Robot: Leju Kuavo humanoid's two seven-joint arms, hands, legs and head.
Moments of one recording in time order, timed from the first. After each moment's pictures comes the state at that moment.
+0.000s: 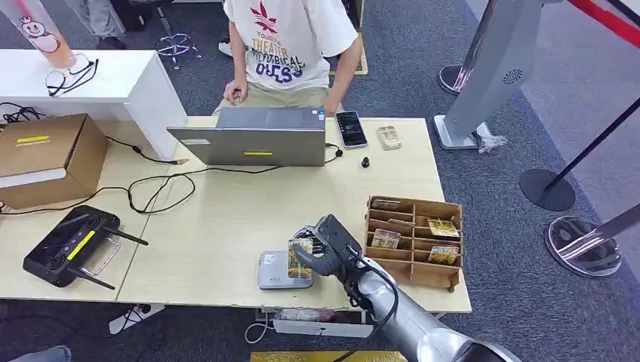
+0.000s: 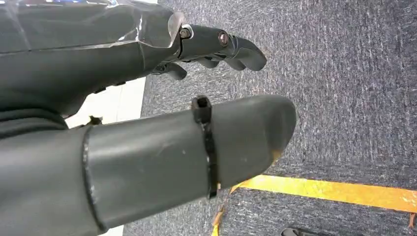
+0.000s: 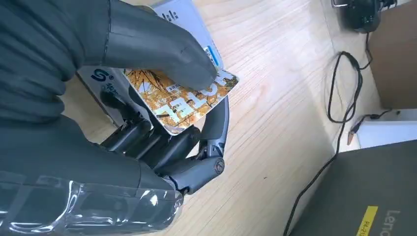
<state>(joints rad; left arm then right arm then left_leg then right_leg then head) -0.11 -0.12 1.22 -0.16 -1.43 0.34 0.01 -0.57 0.16 0.59 -0.39 -0.19 0.20 -0.51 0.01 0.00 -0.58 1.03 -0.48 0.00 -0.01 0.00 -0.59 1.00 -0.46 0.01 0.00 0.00</state>
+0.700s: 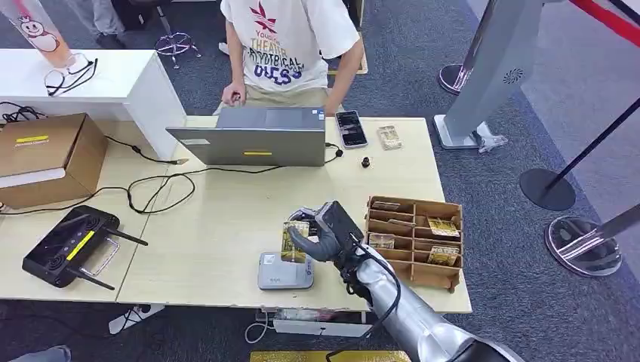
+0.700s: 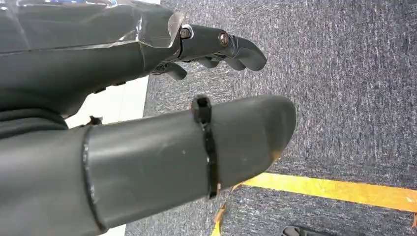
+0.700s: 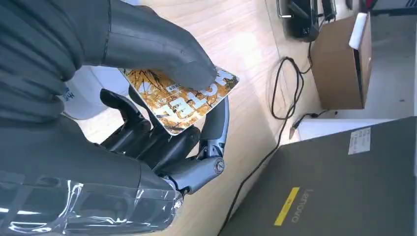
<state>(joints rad) -0.12 -0.12 1.22 -0.16 -1.41 0.34 0.02 -0.59 0.16 0.55 -0.50 -0.19 0.24 -0.54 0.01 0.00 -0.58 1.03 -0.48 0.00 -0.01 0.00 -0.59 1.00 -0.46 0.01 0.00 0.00</state>
